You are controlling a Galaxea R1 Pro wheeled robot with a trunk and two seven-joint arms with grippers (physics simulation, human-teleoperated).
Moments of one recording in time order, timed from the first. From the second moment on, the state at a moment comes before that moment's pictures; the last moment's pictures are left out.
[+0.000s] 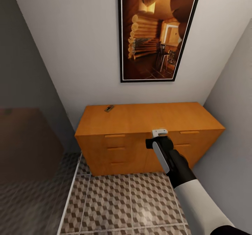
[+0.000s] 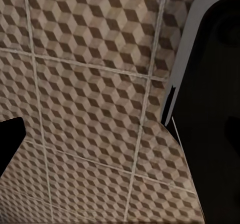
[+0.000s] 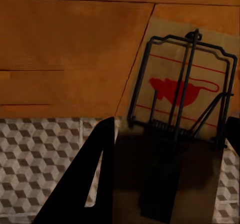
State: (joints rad) left arm -0.19 0.06 -0.14 0.08 0.32 -0.16 0.20; right arm -0.77 0.10 0.23 -1.15 -0.22 0.94 -0.37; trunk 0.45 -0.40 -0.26
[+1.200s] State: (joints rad) left arm -0.19 0.06 -0.14 0.07 0.31 -0.17 0.20; right arm -0.72 0.09 0.23 -0.04 -0.19 -0.20 -0.16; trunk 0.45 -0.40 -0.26
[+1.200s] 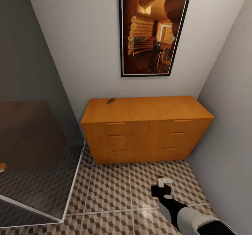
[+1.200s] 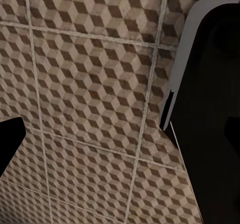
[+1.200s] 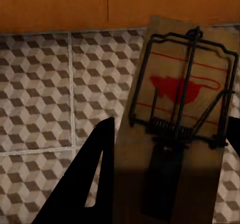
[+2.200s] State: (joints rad) left arm -0.20 -0.03 -0.14 -1.21 0.25 0.83 0.21; right arm -0.39 0.05 0.23 -0.02 0.02 -0.58 -0.14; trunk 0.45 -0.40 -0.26
